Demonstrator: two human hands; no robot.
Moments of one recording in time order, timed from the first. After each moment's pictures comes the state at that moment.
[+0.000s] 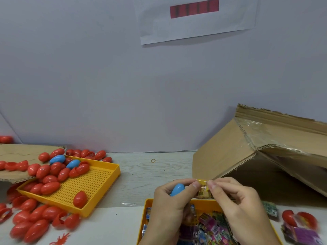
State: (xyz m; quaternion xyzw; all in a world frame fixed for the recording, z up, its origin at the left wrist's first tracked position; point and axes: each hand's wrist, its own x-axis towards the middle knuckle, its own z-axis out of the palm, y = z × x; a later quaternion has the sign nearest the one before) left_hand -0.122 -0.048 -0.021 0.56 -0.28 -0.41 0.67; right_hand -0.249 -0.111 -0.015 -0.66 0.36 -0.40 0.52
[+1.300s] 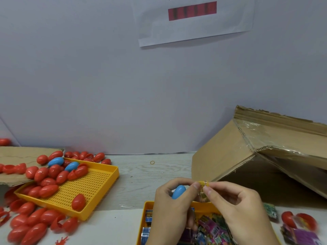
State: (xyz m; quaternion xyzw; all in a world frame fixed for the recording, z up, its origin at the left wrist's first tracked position) left_hand -0.125 -0.046 -0.013 0.60 -0.35 -0.34 0.63; right_hand -0.248 -0.111 -0.017 -0.63 0.40 -0.39 0.54
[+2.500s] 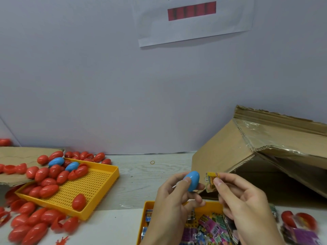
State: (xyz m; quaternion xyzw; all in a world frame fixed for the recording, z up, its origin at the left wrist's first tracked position) left_hand -0.125 -0.052 -0.015 0.45 -0.24 -0.47 0.72; right_hand -0.247 -0.119 -0.016 -0.51 0.36 -0.46 0.63
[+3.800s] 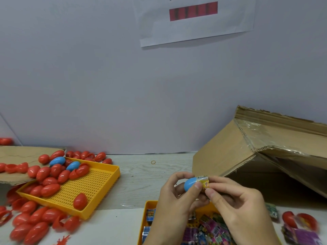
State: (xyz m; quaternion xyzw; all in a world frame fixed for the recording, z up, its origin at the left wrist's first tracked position) left_hand -0.121 -0.054 -0.025 0.49 -0.30 -0.42 0.70; right_hand -0.249 -0.115 -0.025 -0.66 0.30 -0.45 0.52
